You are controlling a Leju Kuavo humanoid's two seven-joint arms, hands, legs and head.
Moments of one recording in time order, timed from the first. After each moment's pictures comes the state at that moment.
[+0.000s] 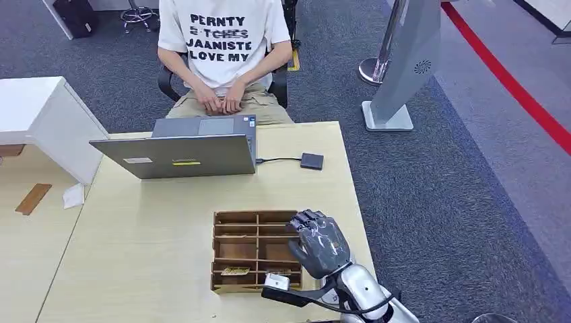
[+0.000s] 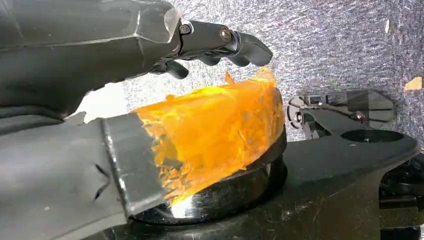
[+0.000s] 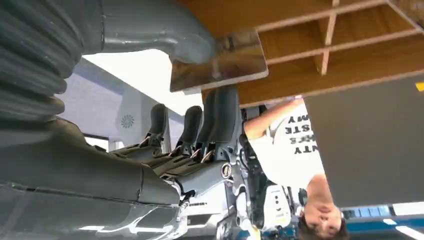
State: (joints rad) left arm -0.13 -0.12 -1.55 -0.11 1.47 0.24 0.11; right arm -0.13 -0.07 0.71 -1.44 1.13 -0.29 0.04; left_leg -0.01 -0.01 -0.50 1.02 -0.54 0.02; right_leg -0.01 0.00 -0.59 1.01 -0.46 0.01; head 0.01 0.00
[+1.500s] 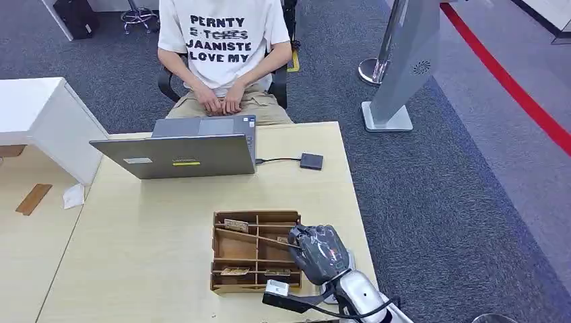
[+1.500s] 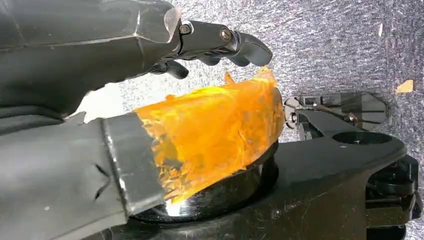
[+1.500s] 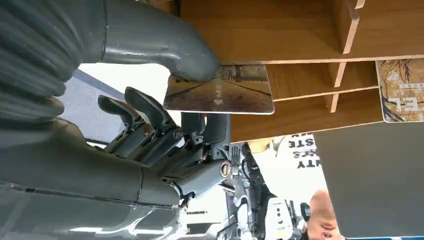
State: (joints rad) left arm -0.14 -0.12 -1.55 -0.11 1.49 0.25 0.10; right arm -0.11 -0.05 0.69 -1.39 1.14 -0.27 0.02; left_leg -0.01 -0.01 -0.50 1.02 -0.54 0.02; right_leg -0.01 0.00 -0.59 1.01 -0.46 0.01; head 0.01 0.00
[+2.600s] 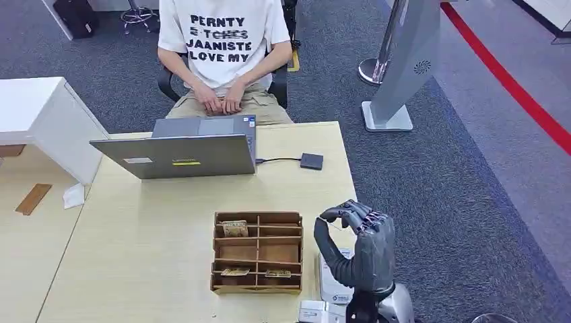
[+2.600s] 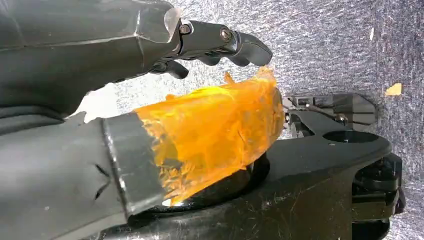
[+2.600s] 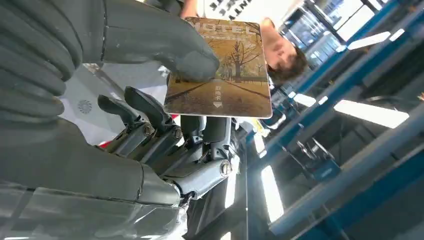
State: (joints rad) left arm -0.14 -0.14 -1.55 -0.11 1.51 0.28 0.07; right arm 0.06 -0.01 0.58 -1.90 0.94 -0.60 -0.19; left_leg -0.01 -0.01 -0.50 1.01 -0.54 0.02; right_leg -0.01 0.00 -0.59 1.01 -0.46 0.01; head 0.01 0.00
